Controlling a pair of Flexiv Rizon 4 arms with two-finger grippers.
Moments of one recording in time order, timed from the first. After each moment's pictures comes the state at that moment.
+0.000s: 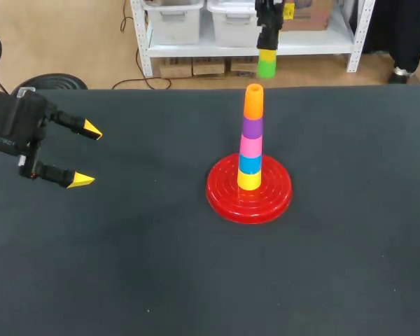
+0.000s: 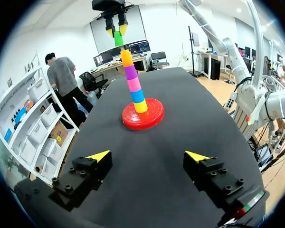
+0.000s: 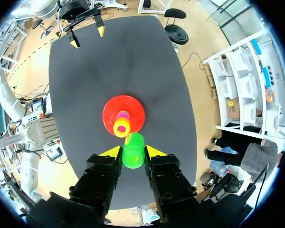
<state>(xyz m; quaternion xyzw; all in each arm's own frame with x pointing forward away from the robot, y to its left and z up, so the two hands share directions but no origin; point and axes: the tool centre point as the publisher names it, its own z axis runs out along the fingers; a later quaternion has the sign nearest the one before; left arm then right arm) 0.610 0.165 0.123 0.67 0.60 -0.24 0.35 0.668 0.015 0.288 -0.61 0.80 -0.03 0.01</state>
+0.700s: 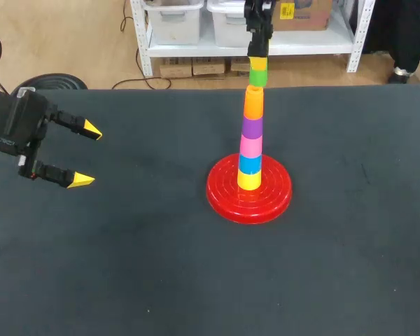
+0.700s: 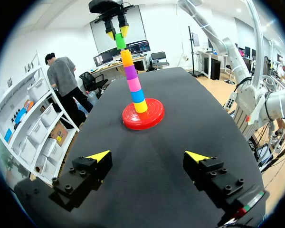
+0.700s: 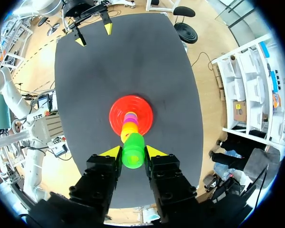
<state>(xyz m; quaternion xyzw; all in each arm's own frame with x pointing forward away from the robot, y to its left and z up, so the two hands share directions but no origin) 0.610 0.165 0.123 0.67 0.60 -0.24 0.35 0.662 0.027 0.277 -0.62 0.79 -0.01 -0.02</state>
